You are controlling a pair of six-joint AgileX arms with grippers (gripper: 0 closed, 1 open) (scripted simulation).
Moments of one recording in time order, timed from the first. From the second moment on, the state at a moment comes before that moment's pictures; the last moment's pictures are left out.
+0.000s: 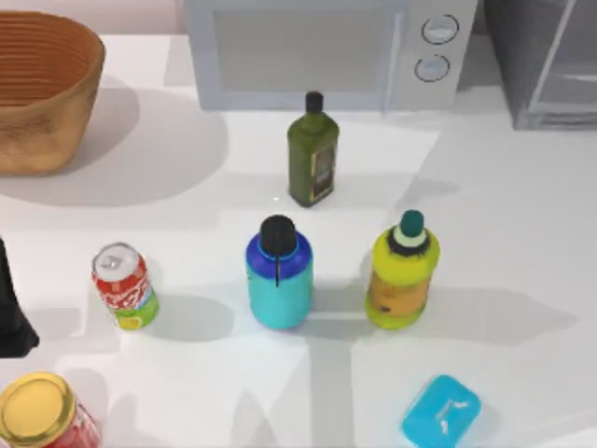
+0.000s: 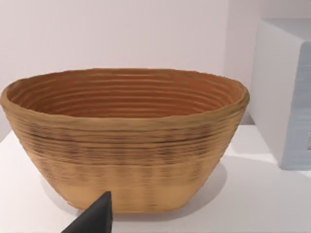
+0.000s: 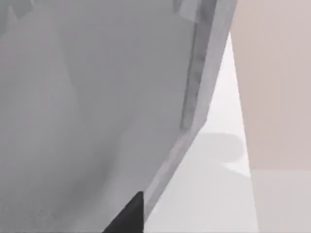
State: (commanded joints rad) left arm 0.00 0.00 0.00 0.00 0.00 0.00; right arm -0.72 1.79 1.22 -0.21 -0.57 -0.48
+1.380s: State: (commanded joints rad) left arm 0.00 0.00 0.00 0.00 0.00 0.00; right arm -0.04 1.80 1.20 0.01 -0.02 -0.01
